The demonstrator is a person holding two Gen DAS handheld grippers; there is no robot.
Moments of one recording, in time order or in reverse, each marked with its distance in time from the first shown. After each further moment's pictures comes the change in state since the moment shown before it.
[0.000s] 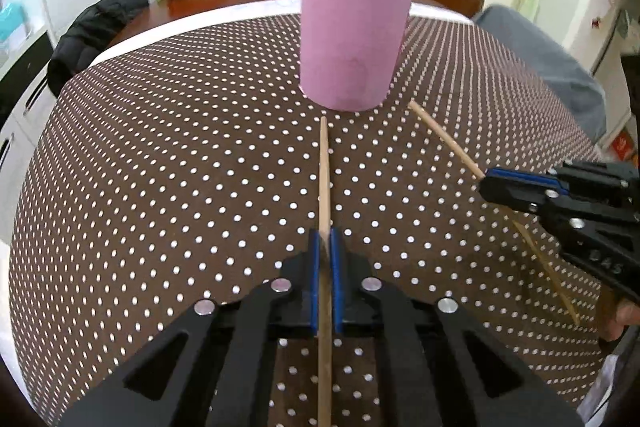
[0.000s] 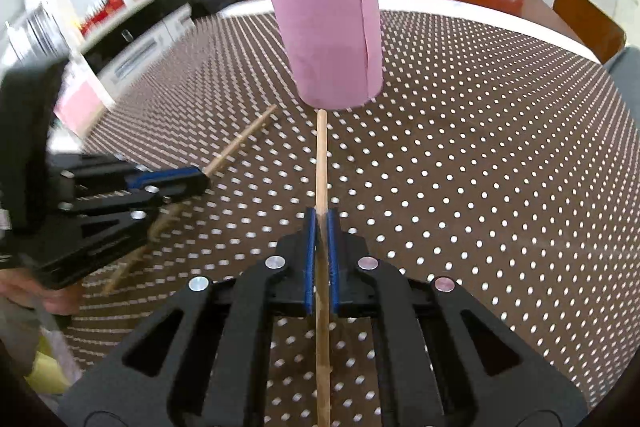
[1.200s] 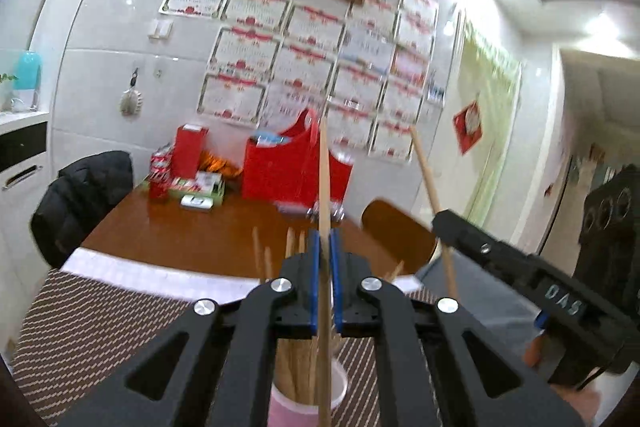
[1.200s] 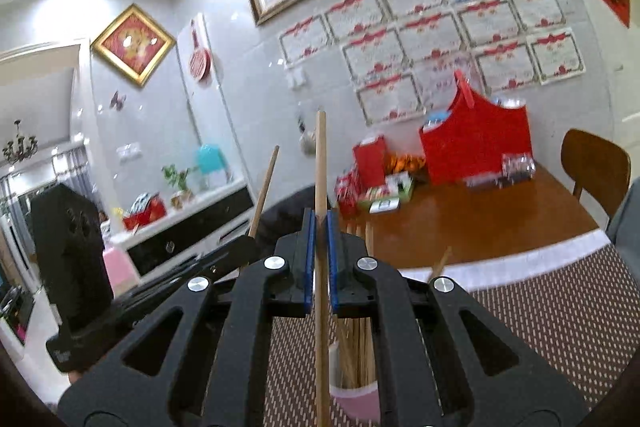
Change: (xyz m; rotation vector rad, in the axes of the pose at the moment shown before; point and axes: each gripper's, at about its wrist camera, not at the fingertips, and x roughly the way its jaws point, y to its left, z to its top) left arm -0.131 0.004 0.159 -0.129 -0.751 -0.185; right arm -0.115 -0.013 0.182 0.070 -0.744 0.122
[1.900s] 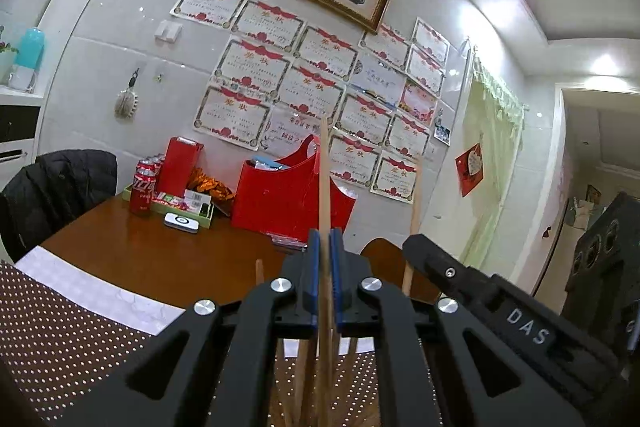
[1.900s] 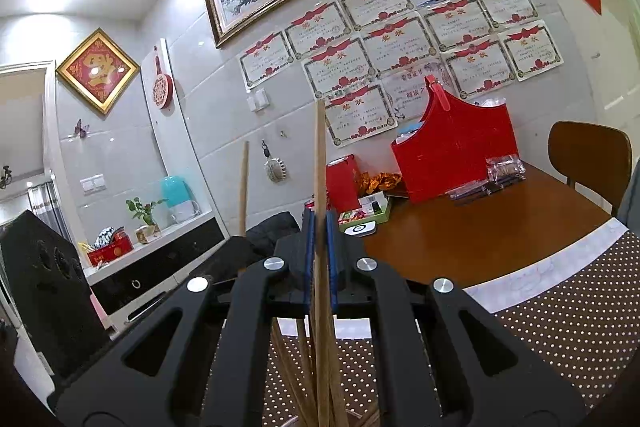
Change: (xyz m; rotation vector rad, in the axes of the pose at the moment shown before) left arm 0.082 0.037 -0.026 -0.077 -0.134 -0.018; right arm 0.077 -0.038 -0.027 0.052 -0.088 -0.092
